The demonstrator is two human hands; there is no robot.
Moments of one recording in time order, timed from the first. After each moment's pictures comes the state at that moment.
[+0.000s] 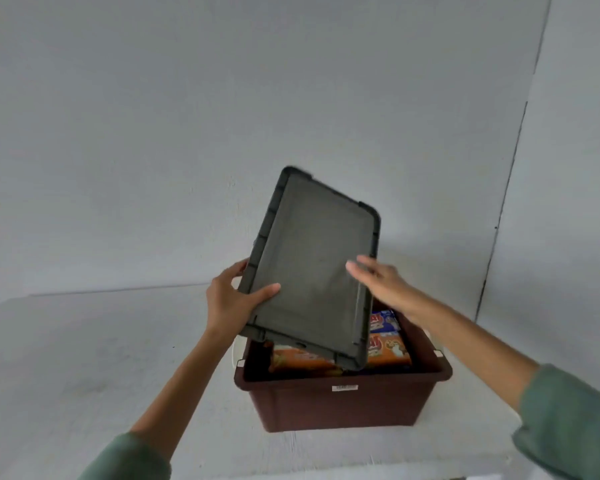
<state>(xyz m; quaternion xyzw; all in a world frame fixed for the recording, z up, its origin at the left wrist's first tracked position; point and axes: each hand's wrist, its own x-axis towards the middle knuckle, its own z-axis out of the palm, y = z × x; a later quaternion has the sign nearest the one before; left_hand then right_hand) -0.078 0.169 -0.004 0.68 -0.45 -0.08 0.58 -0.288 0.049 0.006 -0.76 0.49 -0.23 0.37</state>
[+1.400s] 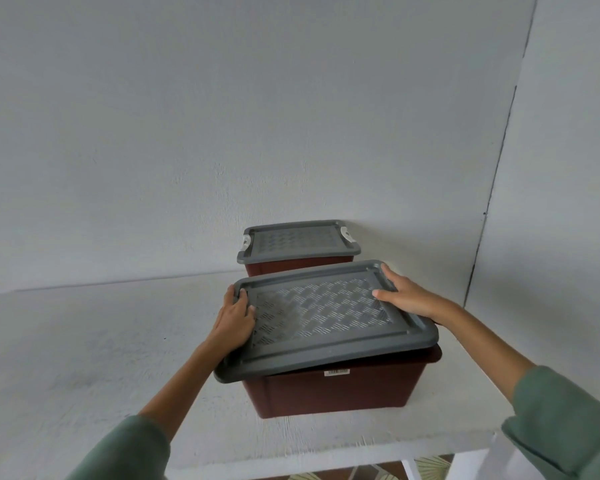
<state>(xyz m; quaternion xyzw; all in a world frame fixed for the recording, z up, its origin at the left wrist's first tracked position) -0.066 0.144 -0.061 0.79 -0.54 -0.13 0.26 -0.333 0.023 -0.031 -0.78 0.49 -0.14 0.36</state>
